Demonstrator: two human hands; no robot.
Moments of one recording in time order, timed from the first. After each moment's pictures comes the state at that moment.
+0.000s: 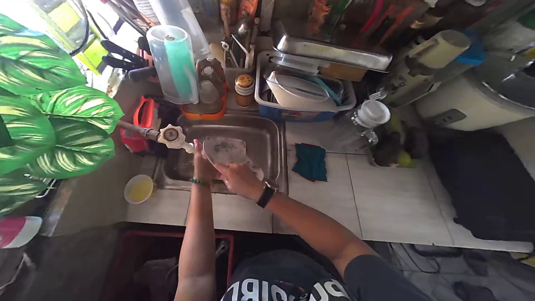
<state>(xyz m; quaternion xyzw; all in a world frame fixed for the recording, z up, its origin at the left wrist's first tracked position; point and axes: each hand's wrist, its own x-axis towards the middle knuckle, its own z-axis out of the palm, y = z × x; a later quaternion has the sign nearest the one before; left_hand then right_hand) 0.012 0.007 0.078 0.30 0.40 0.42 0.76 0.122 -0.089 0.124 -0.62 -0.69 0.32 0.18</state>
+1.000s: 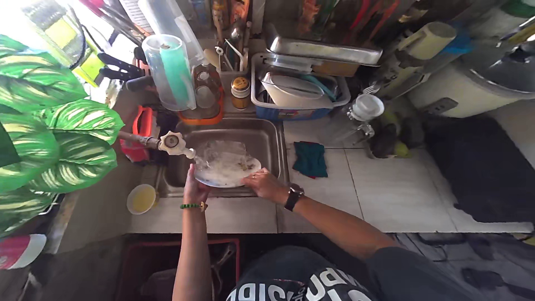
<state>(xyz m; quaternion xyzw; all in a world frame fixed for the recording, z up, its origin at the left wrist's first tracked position) -0.037 -0.013 0.078 0.19 0.53 0.38 0.73 0.181 -0.144 0.068 -0.57 -0.75 0.24 0.23</state>
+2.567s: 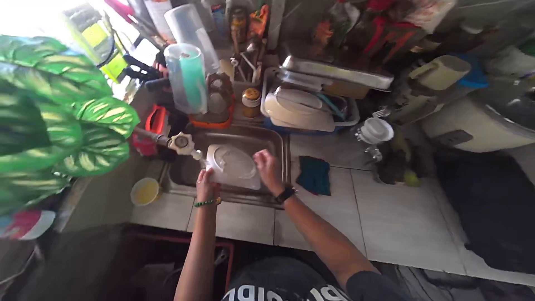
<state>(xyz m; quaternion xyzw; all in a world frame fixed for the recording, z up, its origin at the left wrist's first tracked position) -0.004 -0.037 0.067 0.22 0.48 0.53 0.66 0.186 -0.083 0.089 -0.70 -0.46 0.29 0.47</state>
